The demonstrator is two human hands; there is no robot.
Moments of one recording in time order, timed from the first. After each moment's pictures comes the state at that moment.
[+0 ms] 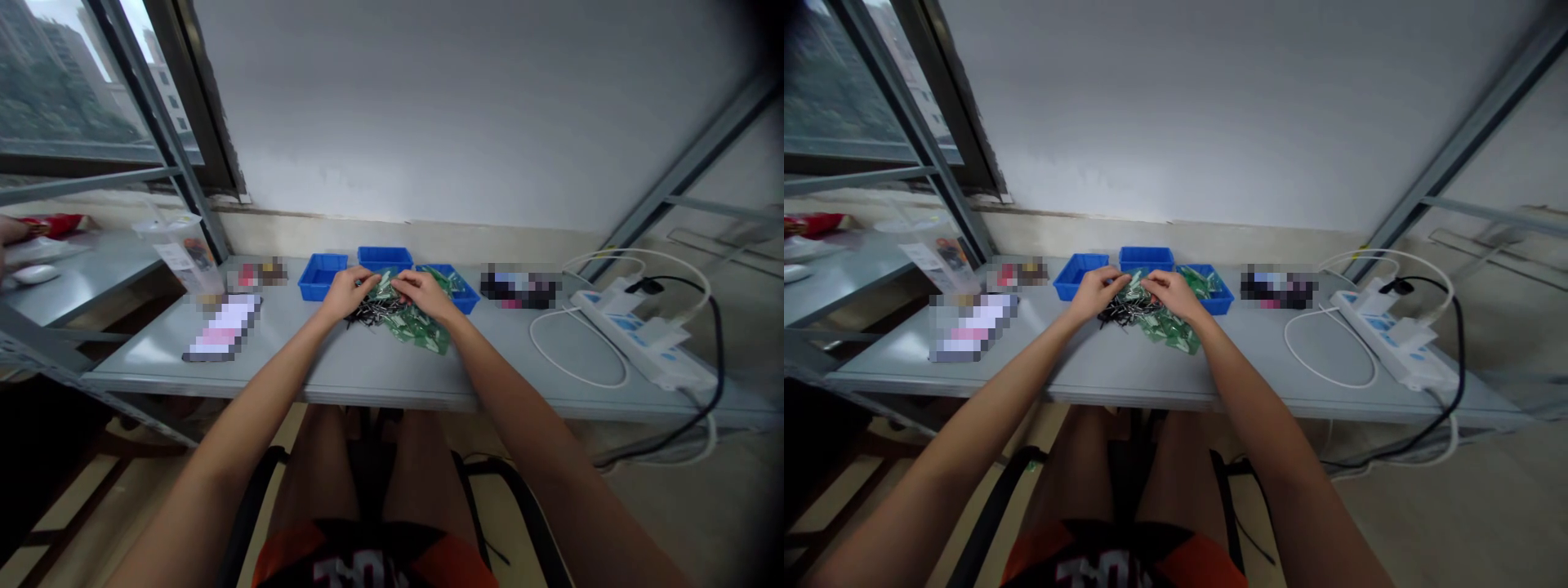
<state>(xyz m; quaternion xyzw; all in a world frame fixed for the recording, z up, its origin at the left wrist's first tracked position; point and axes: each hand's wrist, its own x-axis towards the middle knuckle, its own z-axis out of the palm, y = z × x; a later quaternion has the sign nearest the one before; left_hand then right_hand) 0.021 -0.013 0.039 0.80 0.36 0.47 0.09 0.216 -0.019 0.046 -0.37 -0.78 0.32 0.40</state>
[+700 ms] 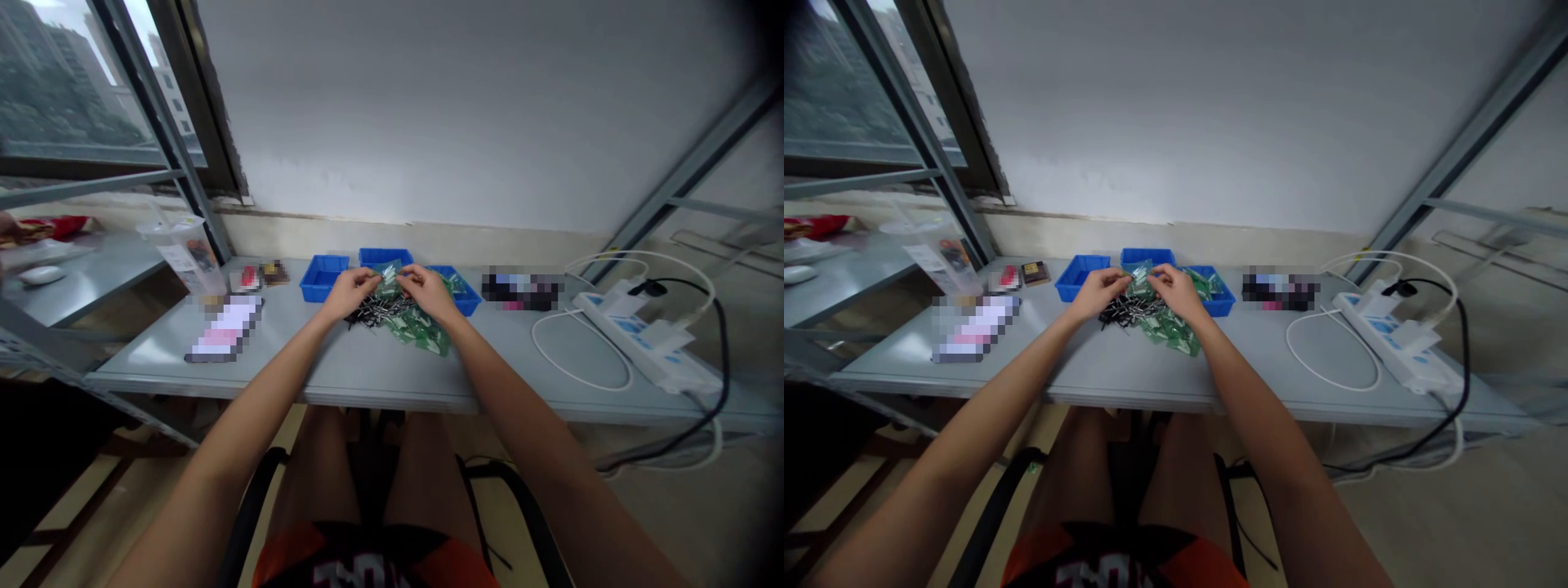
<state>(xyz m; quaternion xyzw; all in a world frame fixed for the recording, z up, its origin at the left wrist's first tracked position) 0.022 -0.013 0.040 0.76 0.36 0.47 0.26 0.216 -0.012 0.042 -0.43 -0.74 0.24 0.46</state>
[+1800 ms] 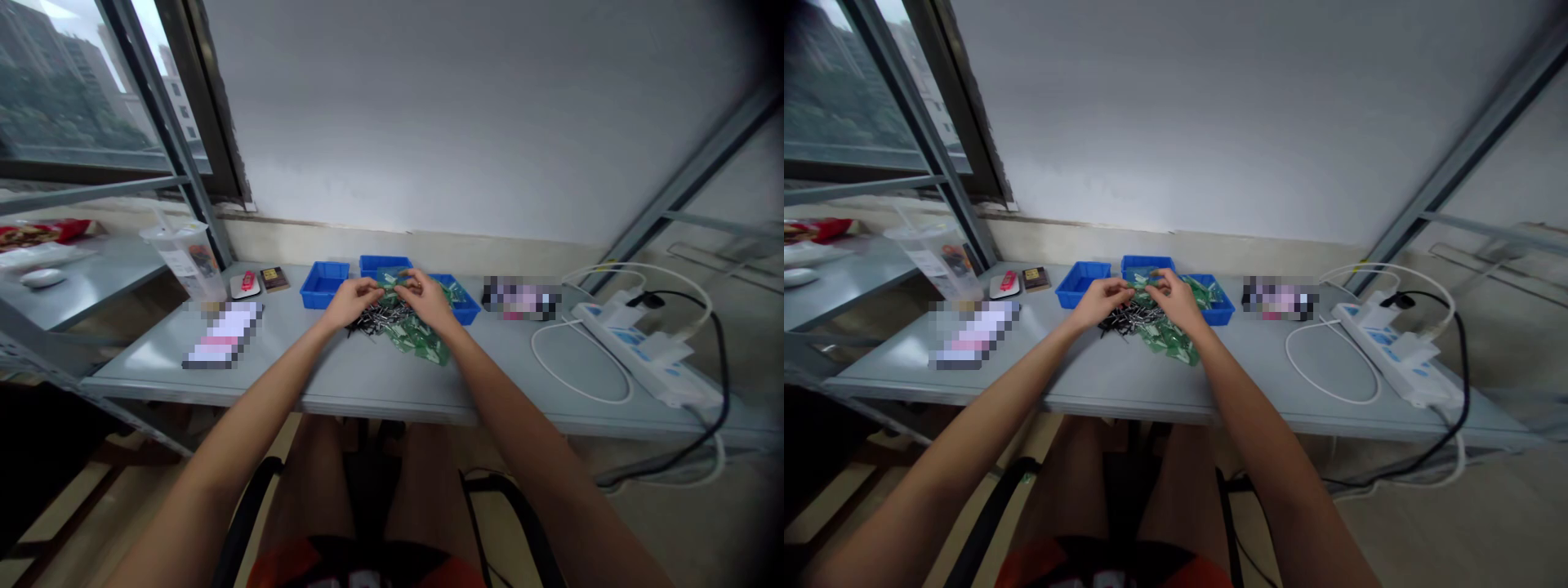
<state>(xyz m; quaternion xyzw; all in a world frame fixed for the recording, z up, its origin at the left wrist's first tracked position) 0.024 -0.010 0.035 0.75 0.34 0.47 0.32 0.214 -0.010 0.038 -0.40 -0.75 0.22 0.48</state>
